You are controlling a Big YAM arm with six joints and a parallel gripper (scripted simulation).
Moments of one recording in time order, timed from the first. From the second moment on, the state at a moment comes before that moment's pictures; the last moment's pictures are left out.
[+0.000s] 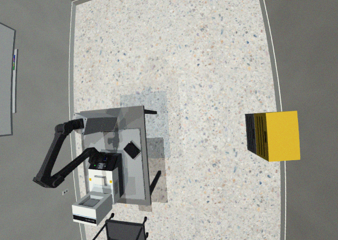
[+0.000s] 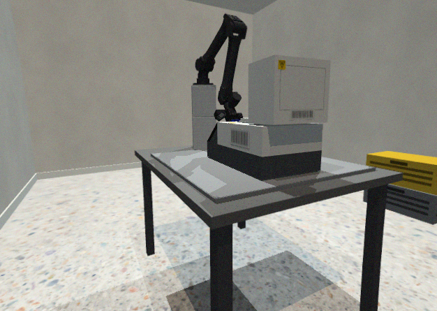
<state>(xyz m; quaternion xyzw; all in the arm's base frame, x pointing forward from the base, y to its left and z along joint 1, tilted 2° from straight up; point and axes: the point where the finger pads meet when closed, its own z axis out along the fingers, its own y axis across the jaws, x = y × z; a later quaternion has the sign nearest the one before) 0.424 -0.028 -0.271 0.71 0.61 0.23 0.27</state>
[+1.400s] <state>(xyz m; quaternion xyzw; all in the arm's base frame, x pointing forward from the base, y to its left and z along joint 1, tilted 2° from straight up) 0.422 -0.027 -0.273 0.71 0.61 0.22 0.27</state>
